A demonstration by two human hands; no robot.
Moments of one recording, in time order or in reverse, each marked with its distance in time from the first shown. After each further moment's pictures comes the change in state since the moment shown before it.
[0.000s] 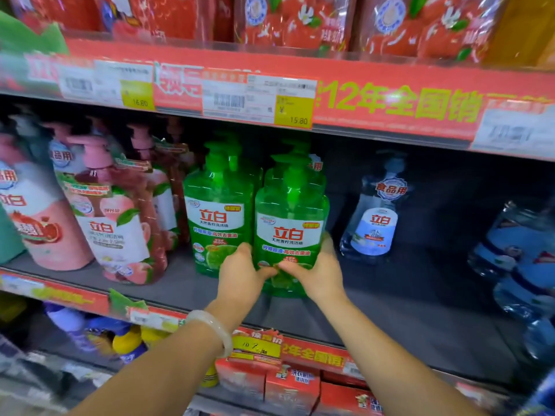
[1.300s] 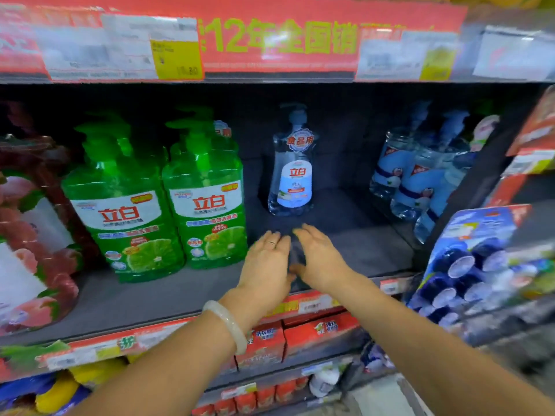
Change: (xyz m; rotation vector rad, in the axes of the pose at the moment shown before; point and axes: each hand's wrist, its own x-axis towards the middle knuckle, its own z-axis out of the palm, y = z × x) left_hand -0.049 0.053 0.062 0.429 -0.442 0.728; right_hand -0.057 0.026 -0.075 -0.647 -0.194 0.116
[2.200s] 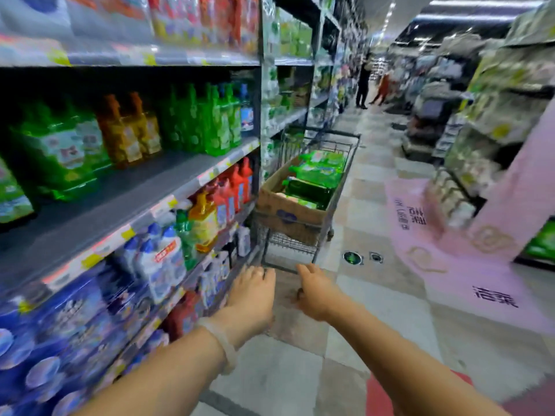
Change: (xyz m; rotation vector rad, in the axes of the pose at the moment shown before) left_hand -0.065 0.634 0.174 0.166 -0.383 0.922; right_hand -0.513 0.431 -0.166 -0.080 0.118 1.080
